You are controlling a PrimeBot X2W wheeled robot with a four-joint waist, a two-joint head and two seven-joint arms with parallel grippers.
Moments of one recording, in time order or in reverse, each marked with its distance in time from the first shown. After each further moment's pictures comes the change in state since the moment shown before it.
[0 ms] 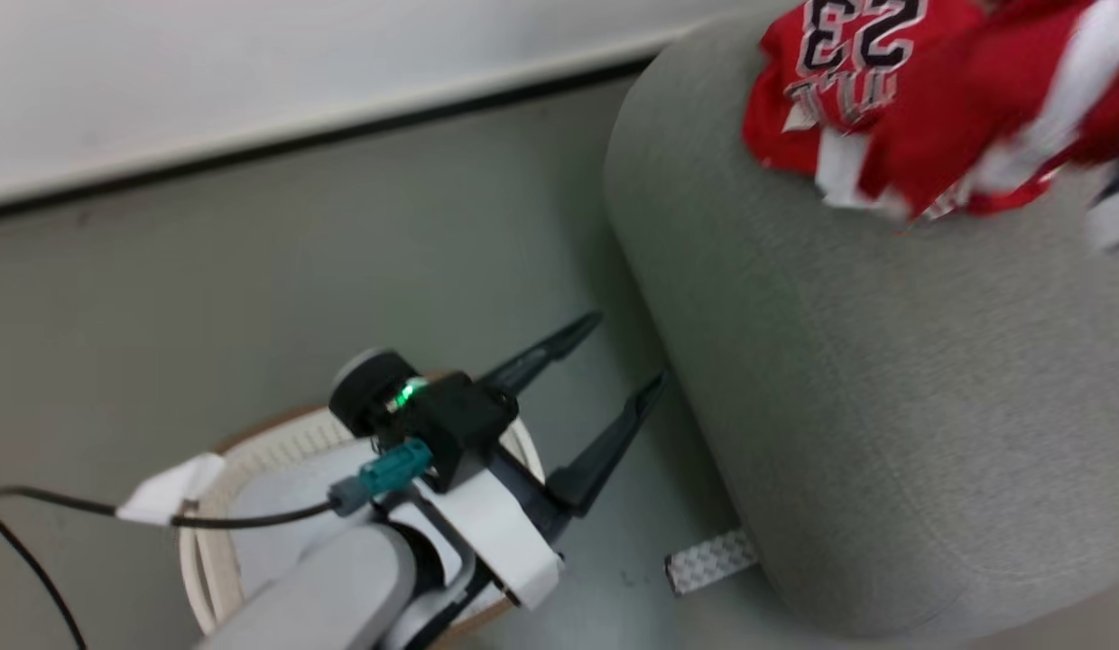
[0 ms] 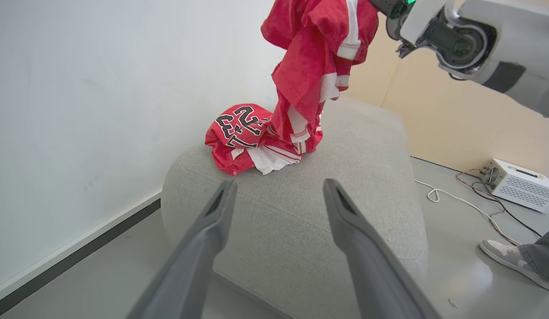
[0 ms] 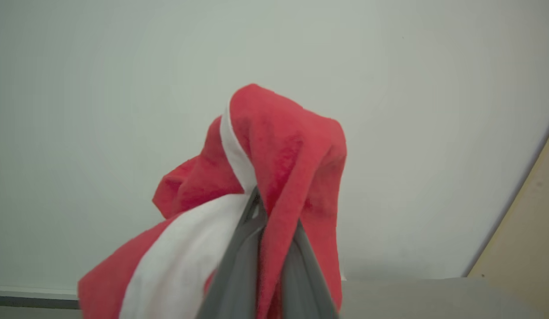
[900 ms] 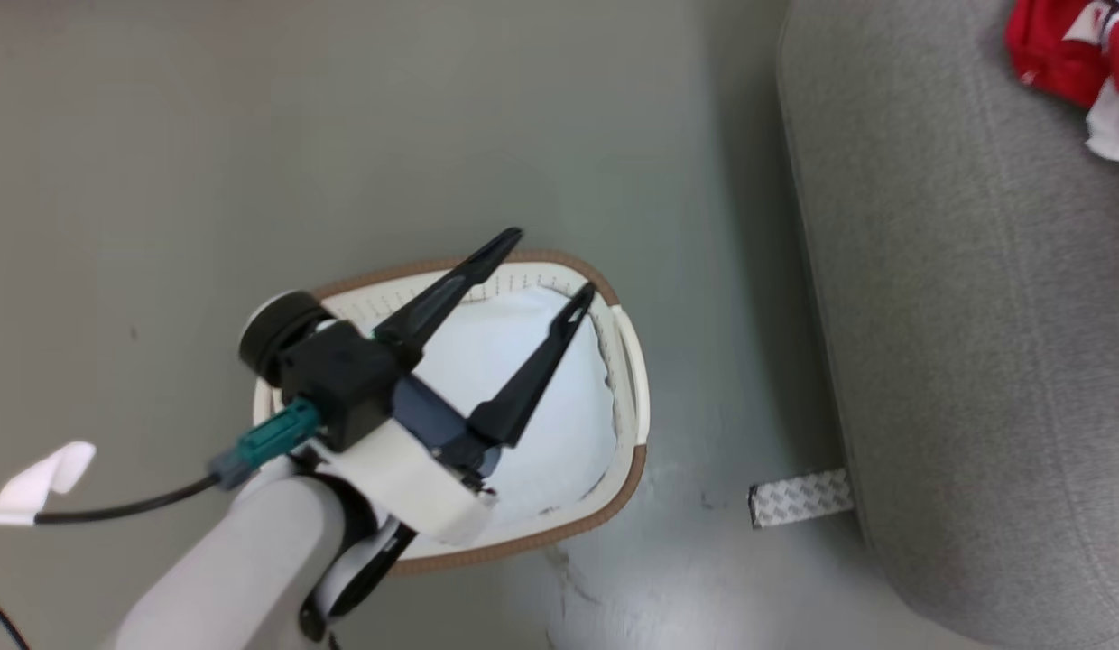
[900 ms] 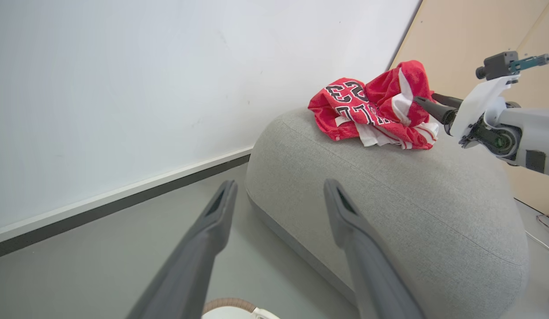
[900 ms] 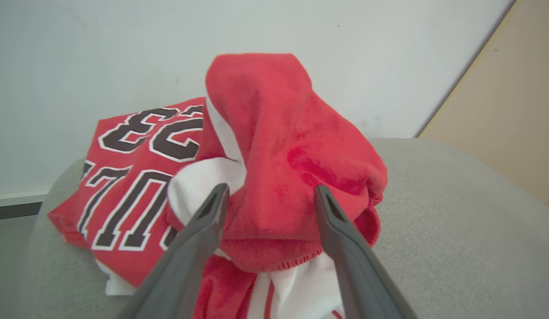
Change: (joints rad) left arm -0.056 0.073 0.085 -0.021 -0.028 -0.009 -0.099; right arm -0.013 0.123 -0.655 0.284 -0.450 0.000 -0.070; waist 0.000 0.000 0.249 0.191
